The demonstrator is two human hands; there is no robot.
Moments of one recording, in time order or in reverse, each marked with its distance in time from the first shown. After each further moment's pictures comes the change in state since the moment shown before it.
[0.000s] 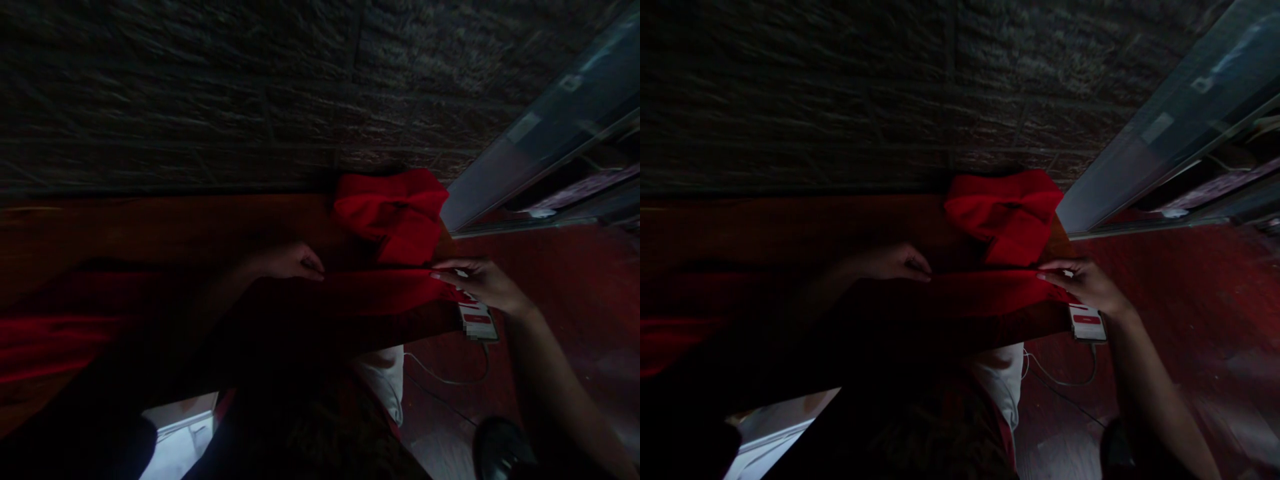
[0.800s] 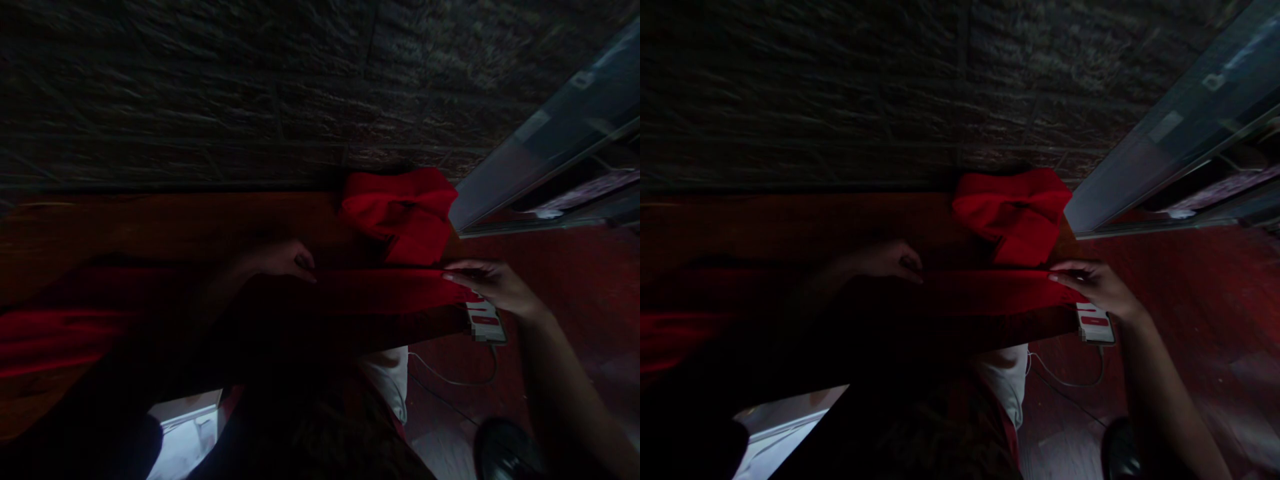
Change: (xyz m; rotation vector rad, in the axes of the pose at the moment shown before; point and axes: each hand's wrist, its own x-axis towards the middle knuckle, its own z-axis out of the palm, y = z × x) left_hand -0.015 -0.018 -0.011 0.159 0.067 -0.070; right_hand -0.004 0.004 0.003 0.130 0.015 0.099
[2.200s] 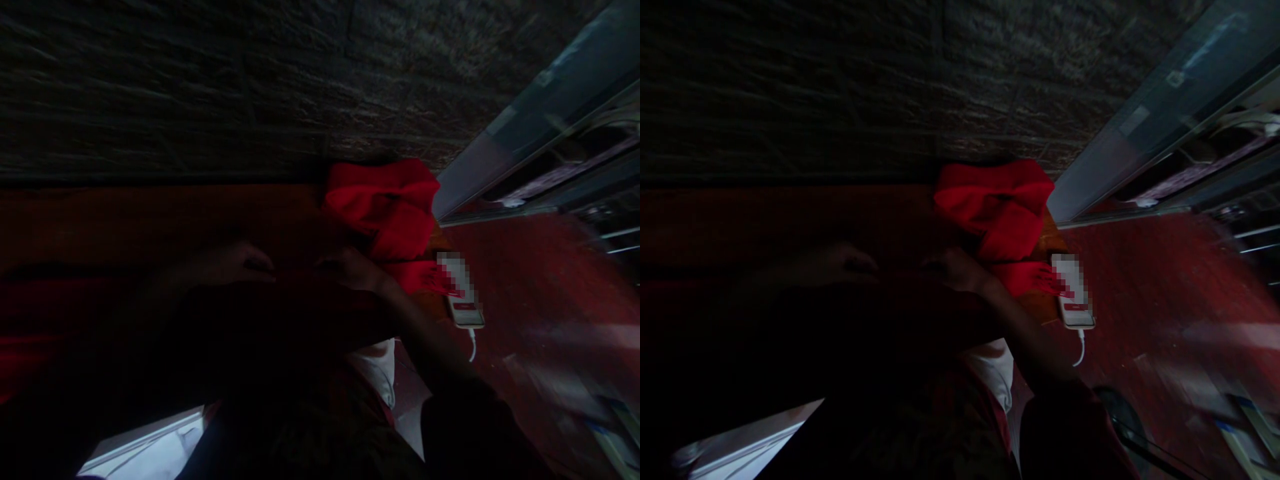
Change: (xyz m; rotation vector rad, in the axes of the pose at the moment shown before) left_hand -0.035 -0.024 -0.013 0.072 -0.030 -0.168; right_hand 0.086 -0.070 0.178 -0.142 -0.430 -0.568
